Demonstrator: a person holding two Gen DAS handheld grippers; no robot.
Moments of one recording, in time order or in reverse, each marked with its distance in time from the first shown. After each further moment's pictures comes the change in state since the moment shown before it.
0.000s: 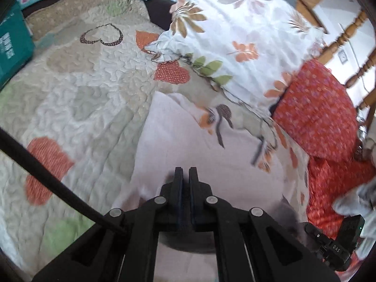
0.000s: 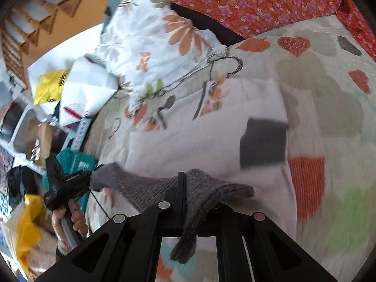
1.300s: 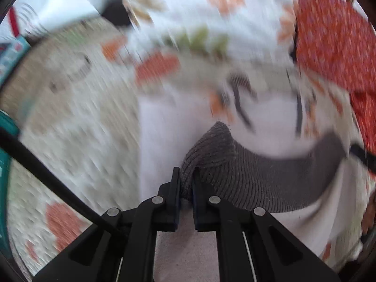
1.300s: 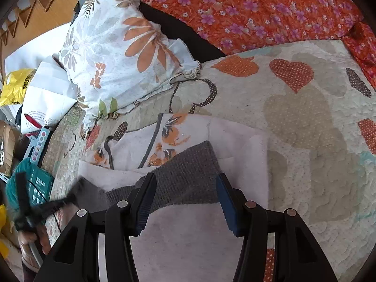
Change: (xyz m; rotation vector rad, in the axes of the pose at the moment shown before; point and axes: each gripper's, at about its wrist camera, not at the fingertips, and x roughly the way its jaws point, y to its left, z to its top) left arm 0.049 -0.041 0.010 0.403 0.054 0.274; right arm 0.064 -0.040 0.073 -0.067 -0.071 -0.188
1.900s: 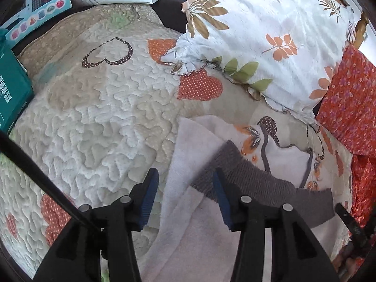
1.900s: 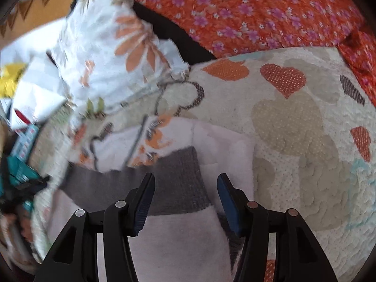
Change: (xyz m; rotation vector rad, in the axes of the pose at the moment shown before) left arm 0.006 0.048 0.006 -0.299 -0.025 -0.024; right arm 0.019 -0.005 -0.004 -0.069 -0.002 -0.098
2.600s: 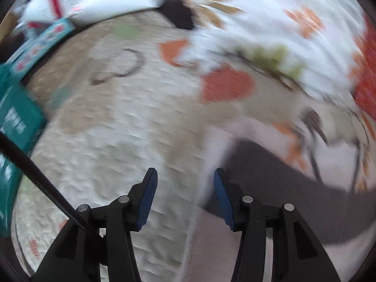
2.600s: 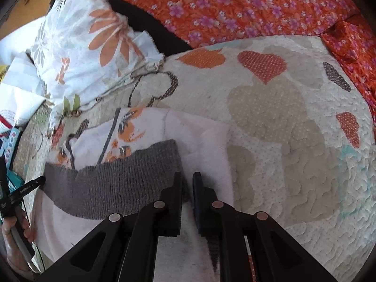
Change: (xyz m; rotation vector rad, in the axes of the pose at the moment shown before) left arm 0.041 0.003 0.018 0.068 -0.046 0.273; right arm -0.001 -0.021 -0.002 0.080 0.012 -0.088
